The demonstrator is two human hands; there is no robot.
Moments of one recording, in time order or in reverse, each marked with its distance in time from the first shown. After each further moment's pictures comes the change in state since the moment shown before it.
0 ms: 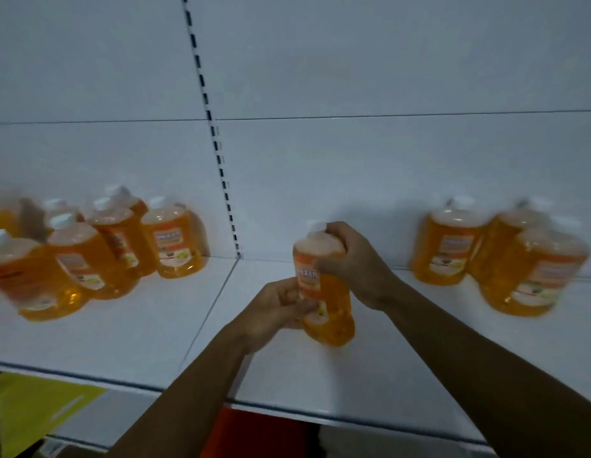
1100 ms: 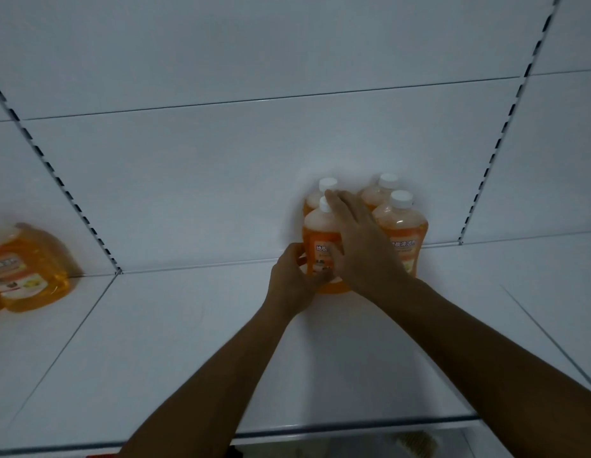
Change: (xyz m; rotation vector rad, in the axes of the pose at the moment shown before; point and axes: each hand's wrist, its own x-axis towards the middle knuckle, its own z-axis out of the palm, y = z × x) left_hand 0.144 -0.006 0.206 0.437 0.333 0.098; right_hand -0.060 0.057 -0.176 -0.908 0.393 -0.168
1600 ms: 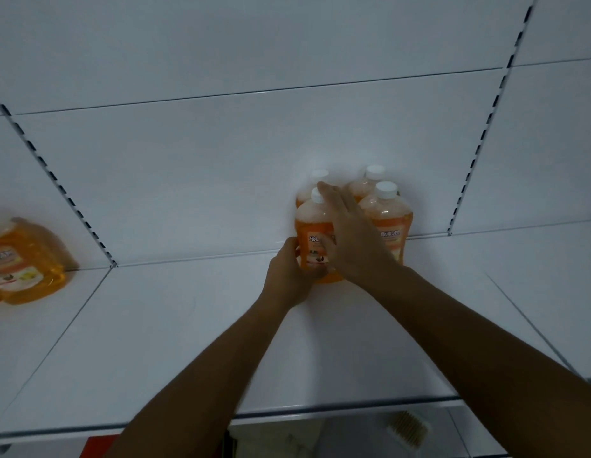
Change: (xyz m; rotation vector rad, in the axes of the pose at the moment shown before) left_hand -0.006 0.010 0.008 0.120 -0.042 -0.044; right_hand -0.001 0.009 0.000 0.056 -0.016 0.019
